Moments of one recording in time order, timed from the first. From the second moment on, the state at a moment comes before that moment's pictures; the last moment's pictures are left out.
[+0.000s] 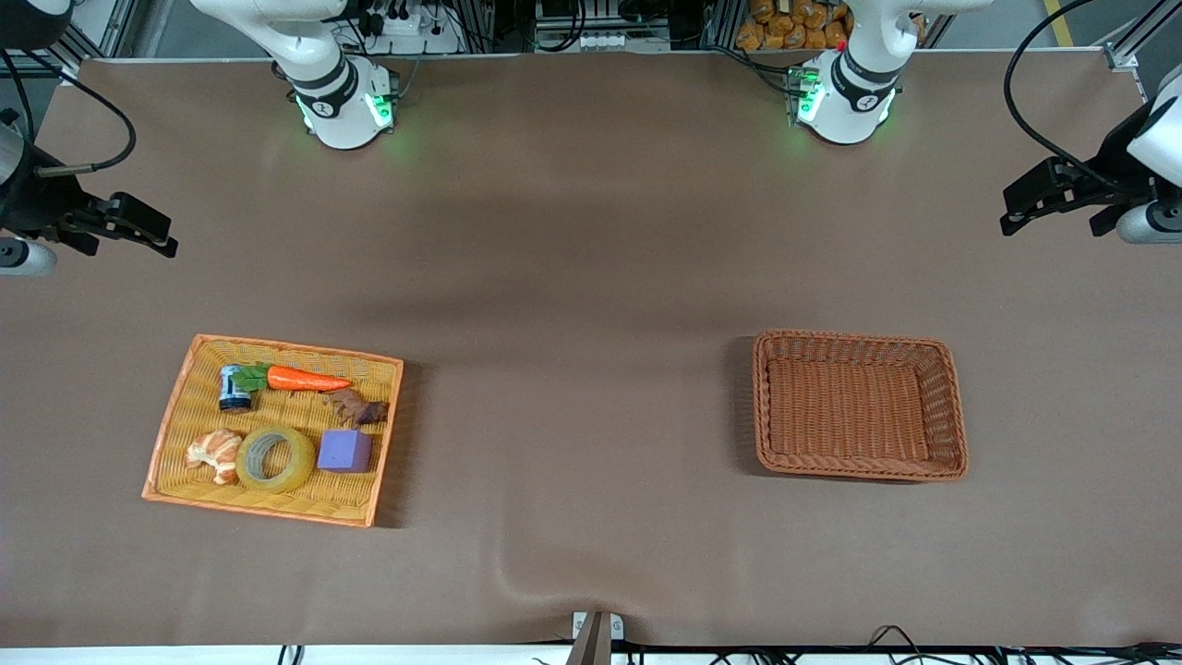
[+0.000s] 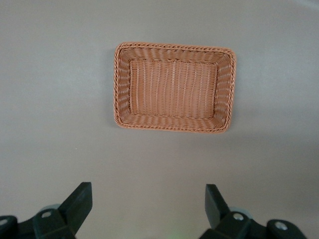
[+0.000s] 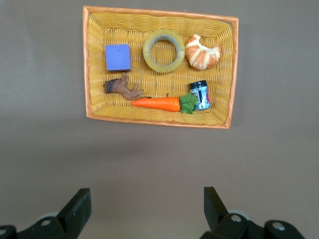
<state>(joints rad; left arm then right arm) -0.11 0.01 0.01 -1.46 0.00 1.48 -0.08 -0.03 -0.02 0.03 -1.61 0.01 1.55 0.05</state>
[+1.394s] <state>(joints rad) -0.11 0.01 0.02 -1.46 0.00 1.48 -0.08 -0.06 0.14 0.02 -1.65 0.01 1.64 0.05</state>
